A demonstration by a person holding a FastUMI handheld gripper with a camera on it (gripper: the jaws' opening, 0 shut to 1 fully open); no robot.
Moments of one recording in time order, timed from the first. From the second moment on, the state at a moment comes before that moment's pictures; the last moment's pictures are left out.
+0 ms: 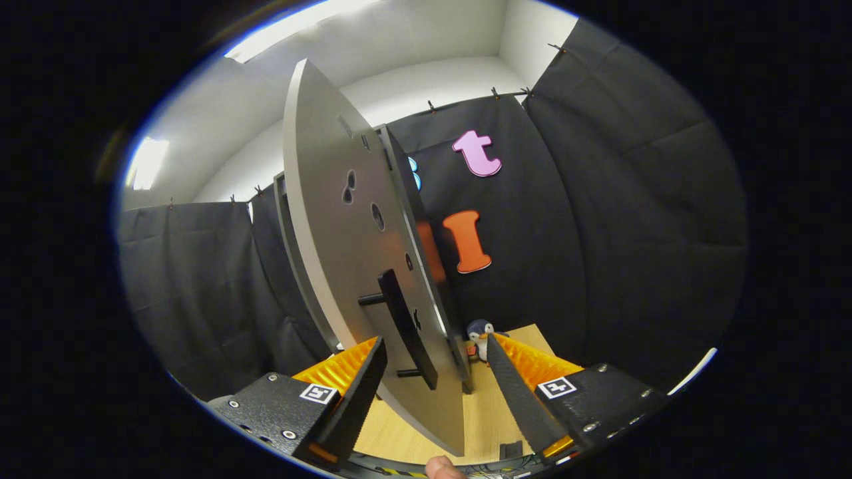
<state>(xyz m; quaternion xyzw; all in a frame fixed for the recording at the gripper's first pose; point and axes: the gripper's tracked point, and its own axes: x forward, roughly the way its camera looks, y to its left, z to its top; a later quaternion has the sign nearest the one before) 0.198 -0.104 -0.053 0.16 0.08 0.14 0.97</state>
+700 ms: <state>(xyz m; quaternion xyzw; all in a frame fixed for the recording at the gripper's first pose) 0.195 -0.012 -0.046 0.14 0.11 0.17 0.97</state>
